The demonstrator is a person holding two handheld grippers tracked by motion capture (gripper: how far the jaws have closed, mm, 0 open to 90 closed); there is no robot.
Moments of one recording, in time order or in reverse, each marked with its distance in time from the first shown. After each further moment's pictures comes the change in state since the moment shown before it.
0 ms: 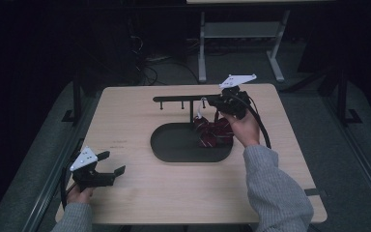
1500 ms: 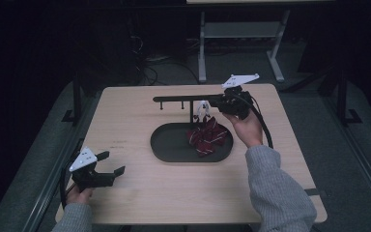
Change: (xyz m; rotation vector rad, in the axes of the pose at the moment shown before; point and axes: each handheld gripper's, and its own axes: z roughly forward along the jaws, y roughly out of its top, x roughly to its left) left arm -0.001 0.001 -0.002 -0.003 0.000 0.004; right arm -0.003 -0.001 -0.006 0.009 0.011 0.002
